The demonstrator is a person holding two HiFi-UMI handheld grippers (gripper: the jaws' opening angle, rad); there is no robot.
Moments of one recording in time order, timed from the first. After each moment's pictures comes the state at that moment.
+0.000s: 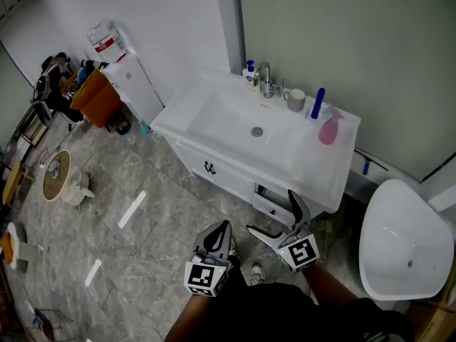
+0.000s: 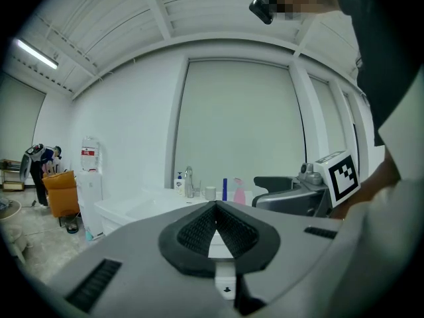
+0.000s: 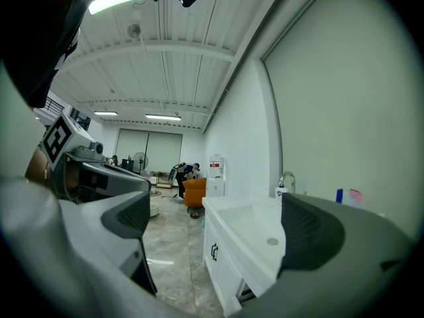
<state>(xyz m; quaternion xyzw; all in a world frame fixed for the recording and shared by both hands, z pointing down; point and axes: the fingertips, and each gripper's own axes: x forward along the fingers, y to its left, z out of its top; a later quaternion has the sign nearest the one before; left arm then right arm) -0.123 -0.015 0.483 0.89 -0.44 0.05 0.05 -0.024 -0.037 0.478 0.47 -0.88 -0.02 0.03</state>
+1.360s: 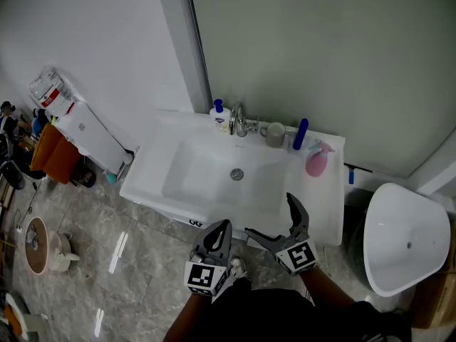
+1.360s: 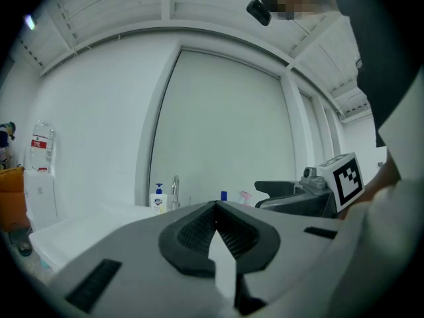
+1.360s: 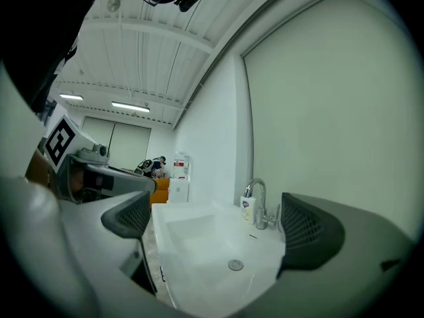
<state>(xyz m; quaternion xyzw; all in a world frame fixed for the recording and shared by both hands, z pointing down) -0.071 -0.257 0.467 0.95 -0.31 0.04 0.05 0.026 -0.247 0.464 0.59 -0.80 -0.04 0.03</state>
